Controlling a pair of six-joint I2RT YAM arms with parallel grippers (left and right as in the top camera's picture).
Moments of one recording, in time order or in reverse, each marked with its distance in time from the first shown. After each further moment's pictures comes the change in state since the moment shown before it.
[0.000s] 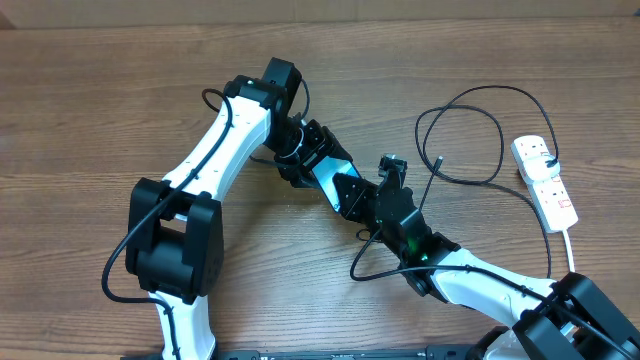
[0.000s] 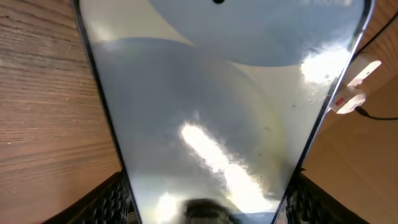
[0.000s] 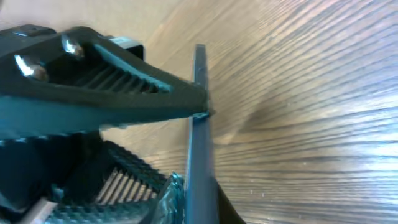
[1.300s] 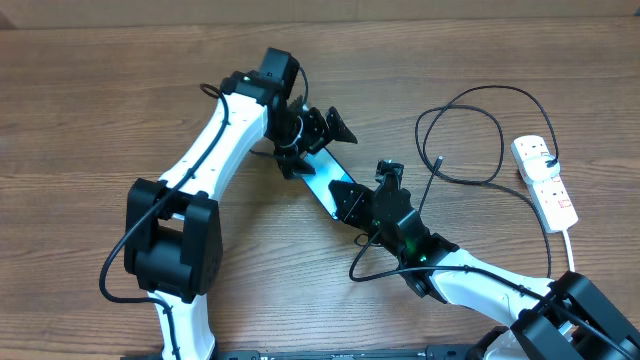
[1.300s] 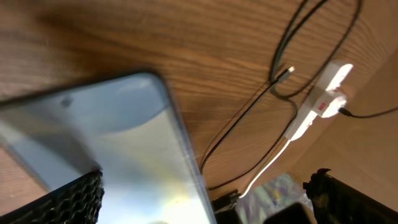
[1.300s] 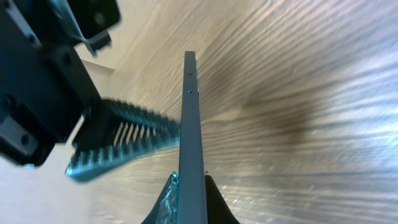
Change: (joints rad) left arm 0.027 0.000 0.037 0.093 -0.027 0.095; right arm 0.007 0.005 -0.002 -0.019 -0.059 0.116
